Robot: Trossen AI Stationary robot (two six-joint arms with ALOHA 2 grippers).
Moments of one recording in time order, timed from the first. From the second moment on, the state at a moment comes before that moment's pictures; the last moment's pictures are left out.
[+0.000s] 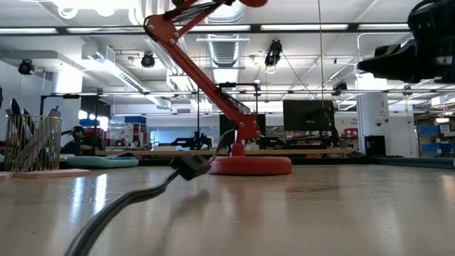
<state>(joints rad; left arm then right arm) -0.09 1.52 1.57 -0.54 -0.59 -0.23 0.07 0.06 0.02 0.01 0.11 -0.46</state>
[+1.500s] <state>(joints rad) -0.25 1.79 1.13 -0.20 -1.16 0.30 0.07 0.41 0.61 -0.52 0.24 0.11</state>
